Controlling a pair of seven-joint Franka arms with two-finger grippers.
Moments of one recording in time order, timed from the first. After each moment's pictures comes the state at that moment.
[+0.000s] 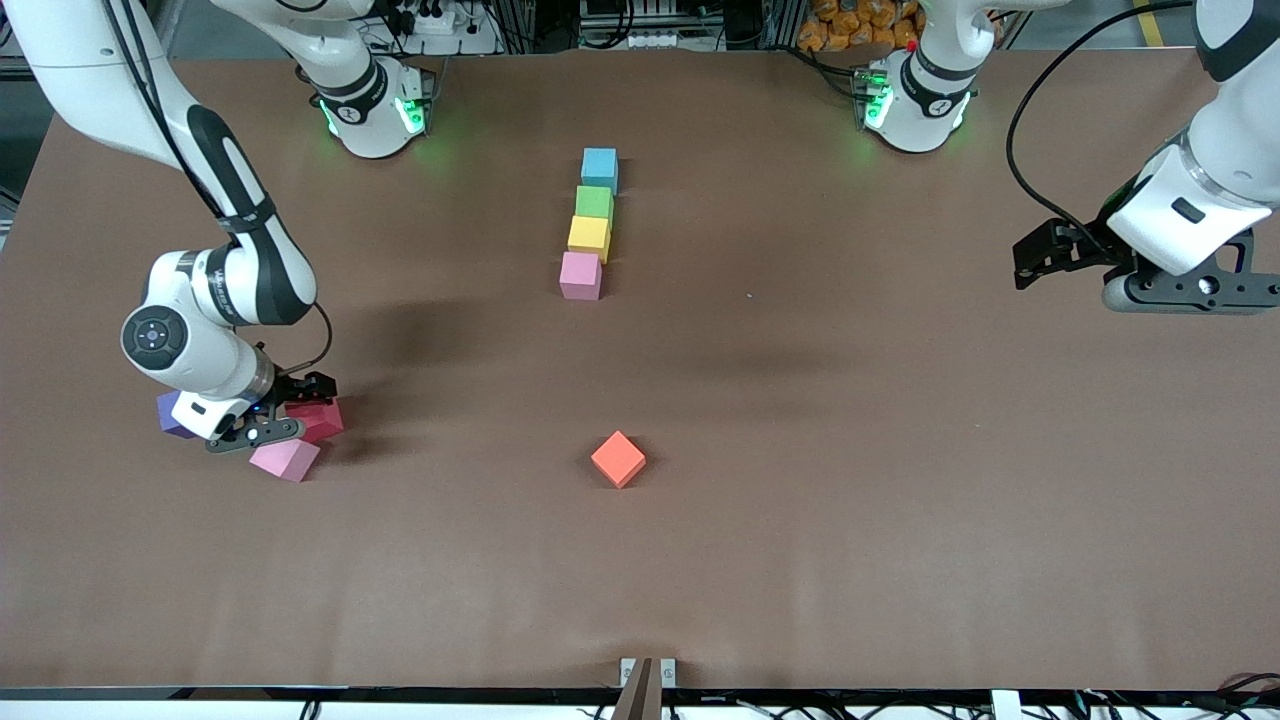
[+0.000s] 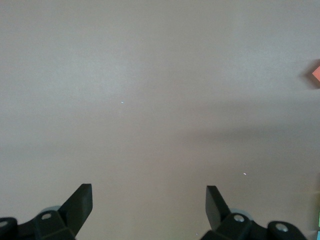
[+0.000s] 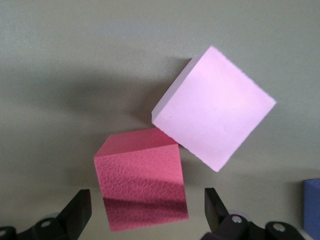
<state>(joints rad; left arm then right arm) -0.08 0.04 -0.09 -1.57 0.00 1.61 -0.11 -0.08 0.46 0.04 -2.04 -0.13 2.44 -0.17</state>
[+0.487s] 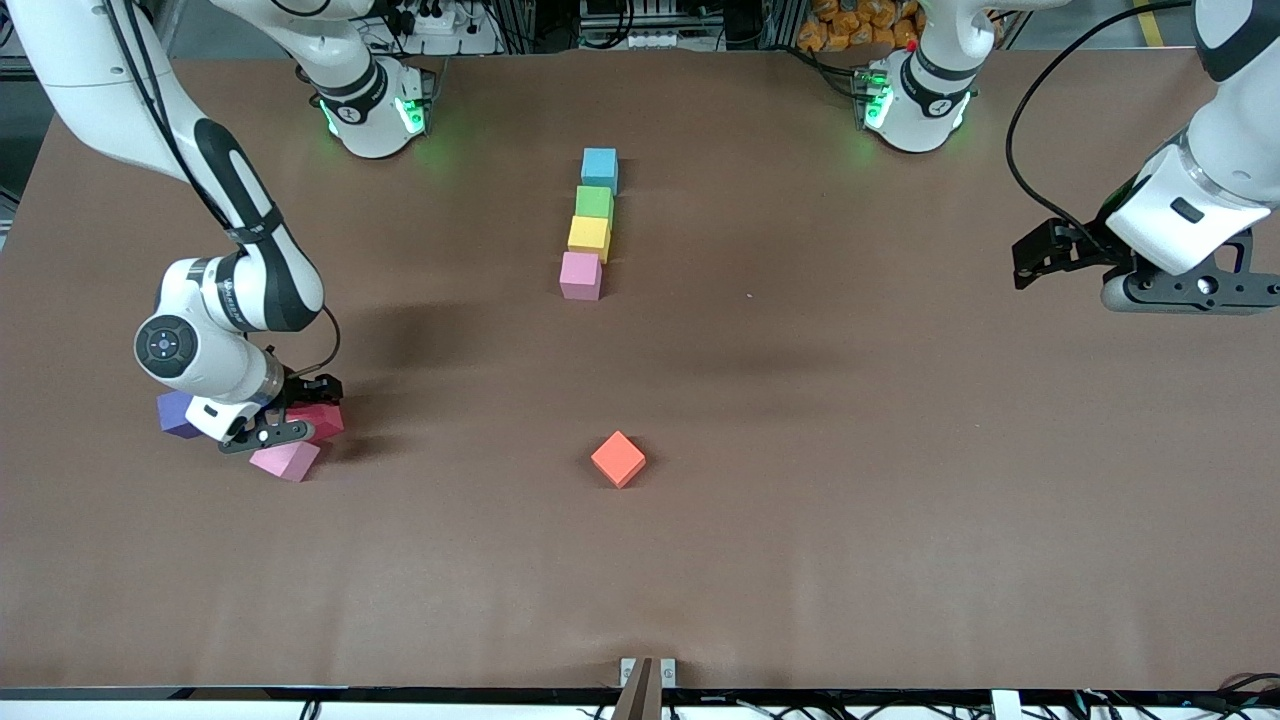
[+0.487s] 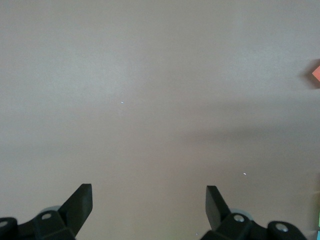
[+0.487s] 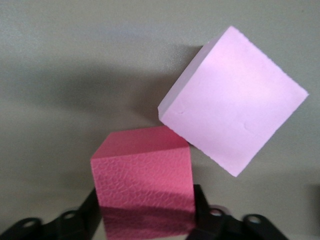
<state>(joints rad) -0.08 0.05 -0.09 -1.57 0.00 1.61 -0.11 -0.07 0.48 0.04 -2.04 -0.11 2.44 -0.17</state>
